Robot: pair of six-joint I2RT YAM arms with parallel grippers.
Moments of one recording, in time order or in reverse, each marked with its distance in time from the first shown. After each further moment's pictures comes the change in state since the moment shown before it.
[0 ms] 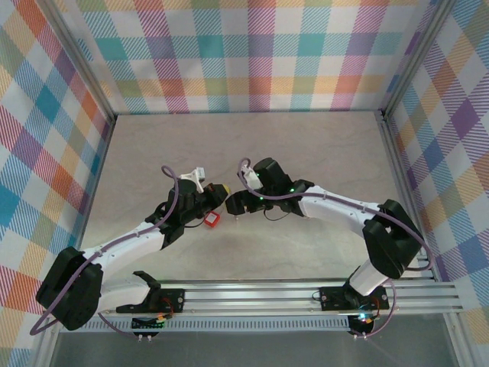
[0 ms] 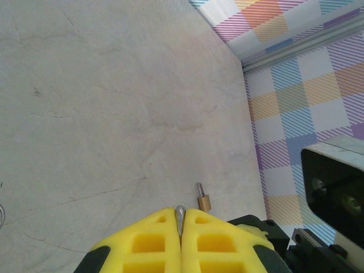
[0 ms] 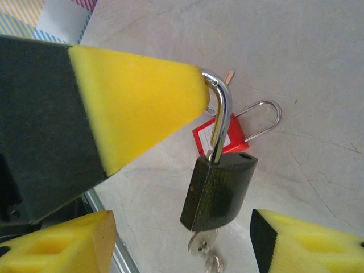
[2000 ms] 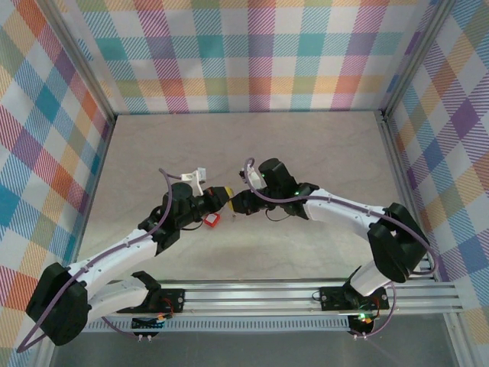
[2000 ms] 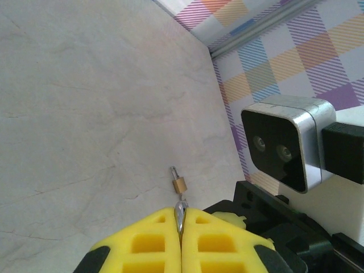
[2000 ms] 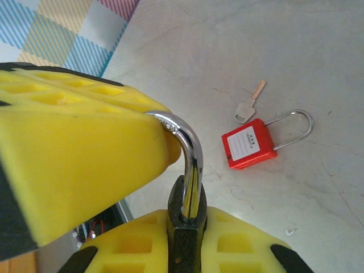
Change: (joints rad) left arm -0.034 -0.134 0.000 -0.063 0.036 0.079; right arm -0.018 -0.061 -0.074 0.116 -0.103 0.014
